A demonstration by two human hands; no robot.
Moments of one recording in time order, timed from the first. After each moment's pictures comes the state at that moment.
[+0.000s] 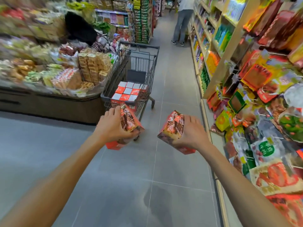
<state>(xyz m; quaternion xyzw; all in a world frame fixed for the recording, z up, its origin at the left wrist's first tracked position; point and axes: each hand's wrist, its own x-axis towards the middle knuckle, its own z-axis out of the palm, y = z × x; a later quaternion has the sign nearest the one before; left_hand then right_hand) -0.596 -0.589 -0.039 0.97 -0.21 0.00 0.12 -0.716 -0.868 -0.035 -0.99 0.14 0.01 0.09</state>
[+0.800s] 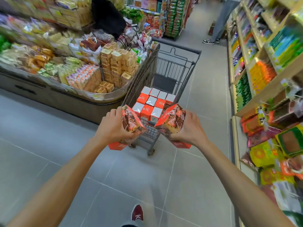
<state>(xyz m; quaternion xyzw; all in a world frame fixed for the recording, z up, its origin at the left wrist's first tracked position) -0.299 -0.541 -0.085 0.98 -0.11 -0.03 0.15 -0.345 -0.834 -0.080 -0.97 0.10 0.02 0.20</state>
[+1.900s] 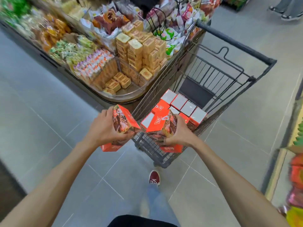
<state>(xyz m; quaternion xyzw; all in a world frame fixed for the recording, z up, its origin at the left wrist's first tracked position) -0.031 -0.558 -0.150 0.97 0.07 -0.10 0.19 0.020 -0.865 -0.196 -0.88 -0.05 0.31 0.37</state>
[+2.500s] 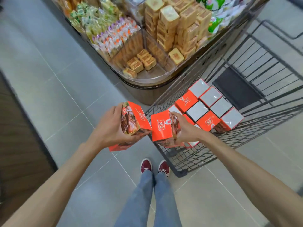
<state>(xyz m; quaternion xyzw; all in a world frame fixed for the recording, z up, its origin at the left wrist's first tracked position) -0.023 -0.530 -0.198 0.95 0.13 -0.13 0.25 0.102 -0.808 -0.302 -0.79 -0.21 0.49 0.31</state>
